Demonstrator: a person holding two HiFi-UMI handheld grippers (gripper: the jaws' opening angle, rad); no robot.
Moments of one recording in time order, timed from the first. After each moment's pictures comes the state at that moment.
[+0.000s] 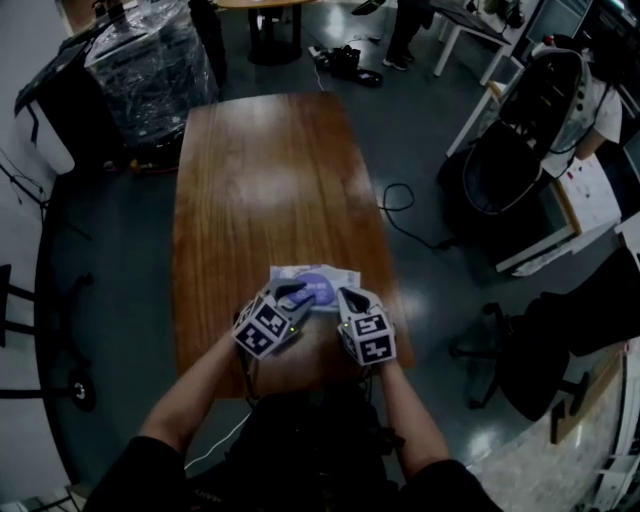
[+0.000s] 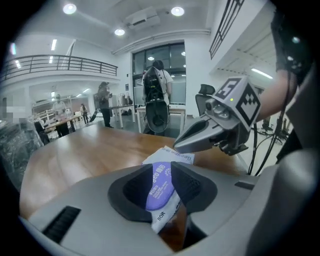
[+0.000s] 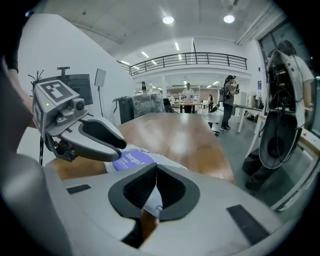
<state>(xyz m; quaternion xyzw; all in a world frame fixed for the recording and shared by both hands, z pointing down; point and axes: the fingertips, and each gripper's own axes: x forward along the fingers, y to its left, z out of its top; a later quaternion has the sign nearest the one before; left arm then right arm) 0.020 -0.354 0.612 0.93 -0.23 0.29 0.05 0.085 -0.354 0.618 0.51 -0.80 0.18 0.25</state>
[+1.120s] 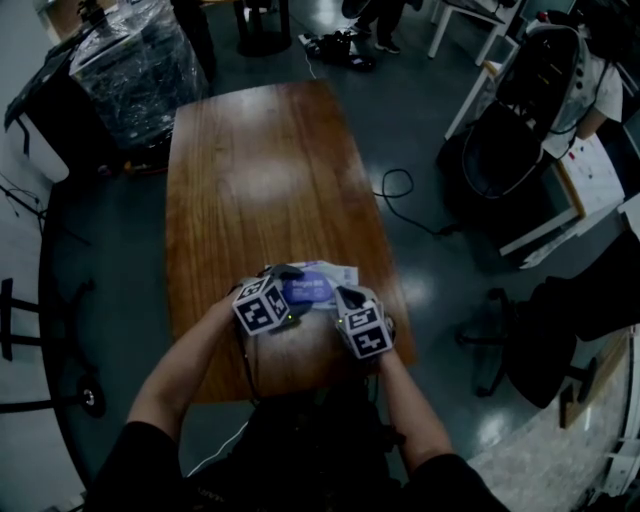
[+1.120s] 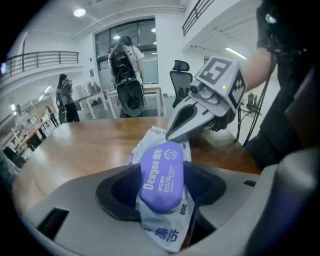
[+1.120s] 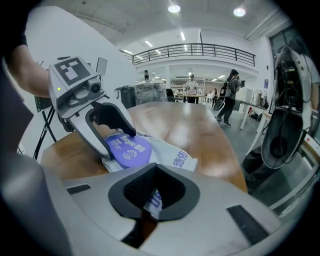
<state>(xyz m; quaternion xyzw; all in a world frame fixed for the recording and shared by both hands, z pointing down) 0.025 -0.359 0.660 0.90 -0.07 0.42 -0.01 0.087 -0.353 0.661 0.48 -0.80 0.20 0.30</state>
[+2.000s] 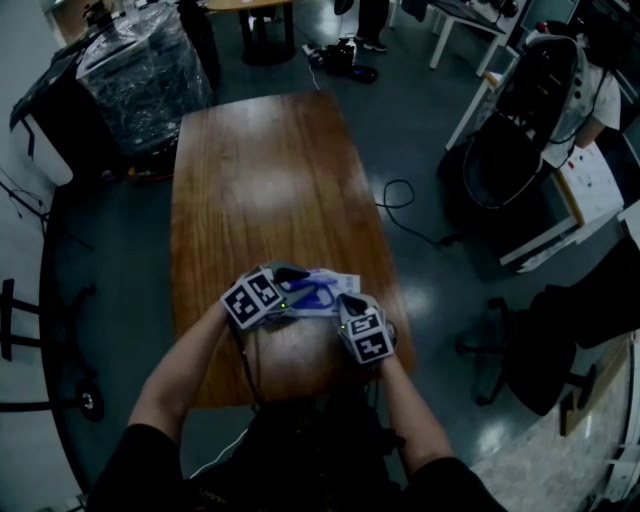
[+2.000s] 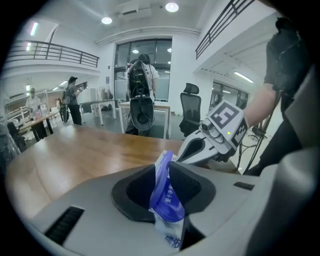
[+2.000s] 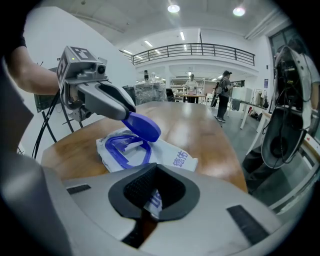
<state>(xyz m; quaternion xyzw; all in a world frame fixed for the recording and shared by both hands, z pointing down) 0.030 -0.384 0.602 0.94 -0.11 0.32 0.05 0.087 -0.353 0.663 0.48 -0.80 0.20 0.30</state>
